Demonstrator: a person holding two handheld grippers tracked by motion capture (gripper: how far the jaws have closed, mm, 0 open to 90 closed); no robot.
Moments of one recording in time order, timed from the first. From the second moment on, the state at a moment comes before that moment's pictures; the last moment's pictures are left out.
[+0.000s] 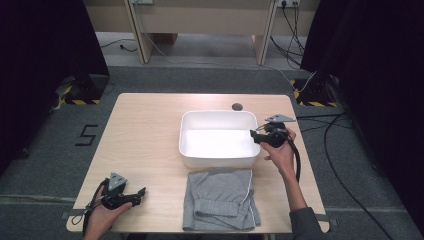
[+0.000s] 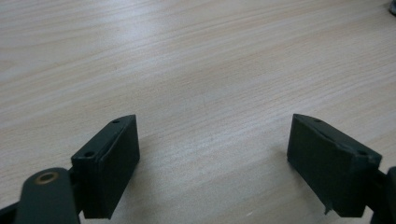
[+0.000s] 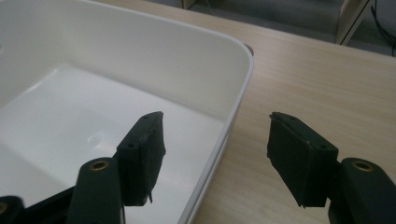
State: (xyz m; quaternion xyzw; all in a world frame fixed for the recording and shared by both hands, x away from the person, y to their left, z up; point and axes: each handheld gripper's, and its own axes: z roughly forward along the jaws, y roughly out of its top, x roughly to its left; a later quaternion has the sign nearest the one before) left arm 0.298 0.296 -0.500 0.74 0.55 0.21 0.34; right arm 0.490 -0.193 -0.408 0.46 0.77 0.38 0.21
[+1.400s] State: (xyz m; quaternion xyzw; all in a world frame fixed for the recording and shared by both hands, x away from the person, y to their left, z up) left arm 0.298 0.296 -0.500 0.74 0.55 0.21 0.33; right arm 0.374 -0.237 -0.441 0.46 0.76 0.42 0.17
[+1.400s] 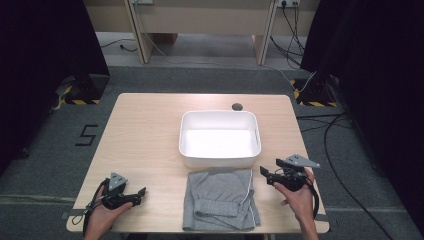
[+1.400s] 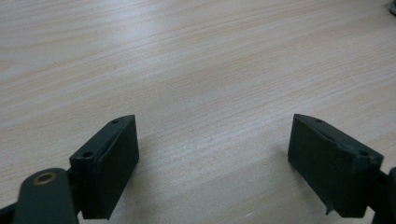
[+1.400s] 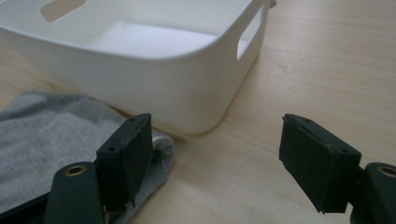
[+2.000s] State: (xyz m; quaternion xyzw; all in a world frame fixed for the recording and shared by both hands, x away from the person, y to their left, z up) left arm 0.300 0.294 -0.500 0.74 0.55 0.21 0.33; right arm 0.368 -0.217 -0.463 0.43 0.80 0.40 0.14
